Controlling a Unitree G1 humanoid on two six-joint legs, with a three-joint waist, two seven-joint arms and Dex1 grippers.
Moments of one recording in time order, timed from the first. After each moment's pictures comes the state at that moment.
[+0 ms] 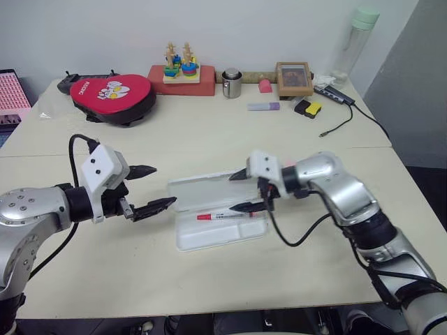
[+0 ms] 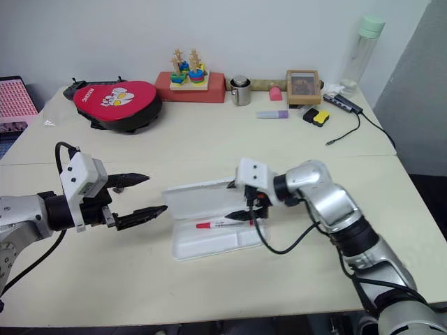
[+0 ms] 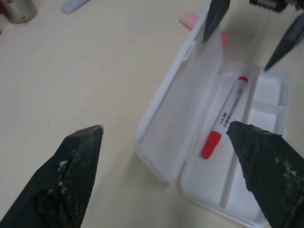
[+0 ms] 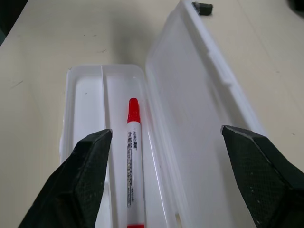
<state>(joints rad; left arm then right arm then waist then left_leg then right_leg) -0.05 1.00 0.36 -0.47 -0.62 0.67 -0.93 -0.75 -0.53 0.35 -0.14 0.19 0.57 1.18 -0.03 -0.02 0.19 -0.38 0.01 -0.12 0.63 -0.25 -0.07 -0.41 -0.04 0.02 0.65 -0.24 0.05</state>
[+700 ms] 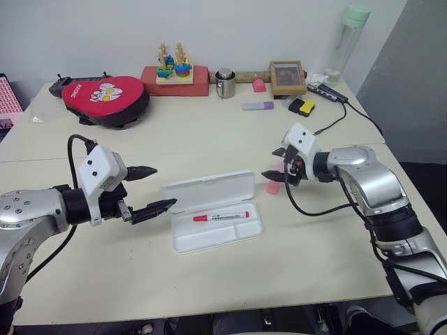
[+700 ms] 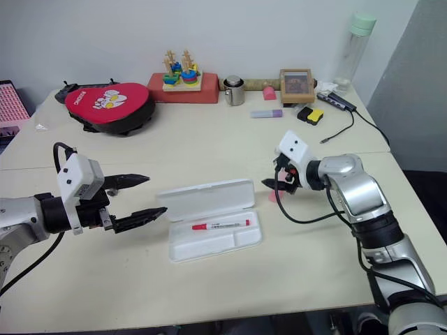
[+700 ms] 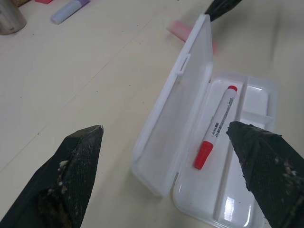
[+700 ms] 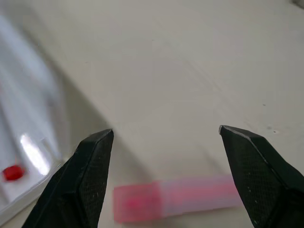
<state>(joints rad) -0.04 0.99 0.37 -0.50 -0.64 0.68 -0.92 -0.75 -0.49 0.20 0.01 0.14 0.79 0.79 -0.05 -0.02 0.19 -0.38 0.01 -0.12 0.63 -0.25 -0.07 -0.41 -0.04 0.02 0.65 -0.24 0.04</state>
